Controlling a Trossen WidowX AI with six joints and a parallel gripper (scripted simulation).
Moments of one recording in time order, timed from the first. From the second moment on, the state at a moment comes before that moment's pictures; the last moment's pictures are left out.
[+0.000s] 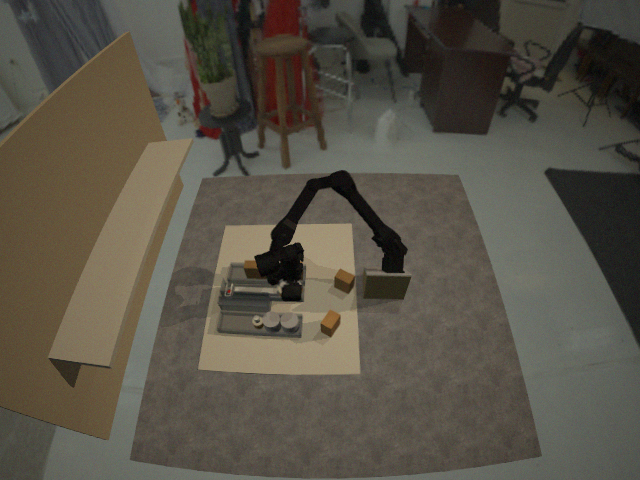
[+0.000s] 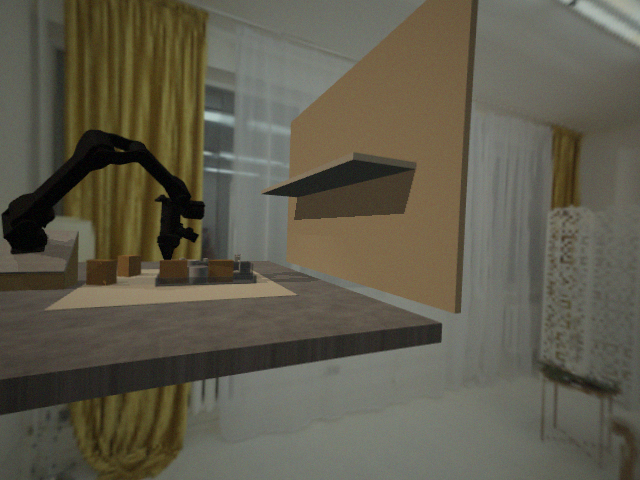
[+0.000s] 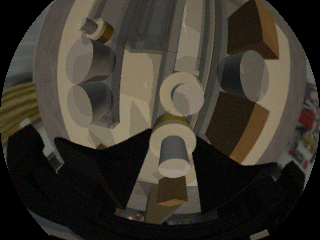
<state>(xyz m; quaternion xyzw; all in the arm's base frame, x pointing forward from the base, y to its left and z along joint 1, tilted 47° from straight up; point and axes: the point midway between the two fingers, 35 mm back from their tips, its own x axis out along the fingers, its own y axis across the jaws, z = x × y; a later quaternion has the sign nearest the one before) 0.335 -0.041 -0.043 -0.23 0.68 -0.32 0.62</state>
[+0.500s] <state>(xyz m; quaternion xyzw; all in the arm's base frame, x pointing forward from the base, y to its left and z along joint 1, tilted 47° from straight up) 0.337 -0.042 -0.043 -0.23 0.68 -0.32 0.62</state>
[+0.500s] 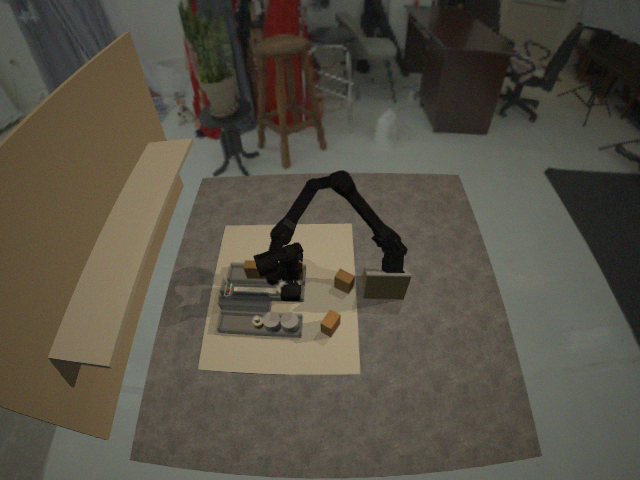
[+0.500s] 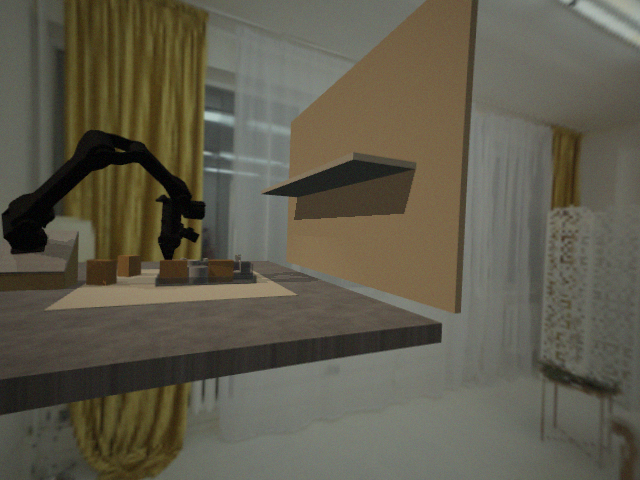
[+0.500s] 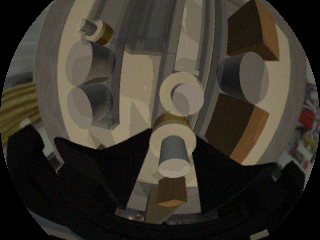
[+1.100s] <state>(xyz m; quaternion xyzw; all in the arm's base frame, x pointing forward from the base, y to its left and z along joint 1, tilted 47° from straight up) 0.340 -0.042 -0.043 -0.23 0.68 -0.32 0.62</state>
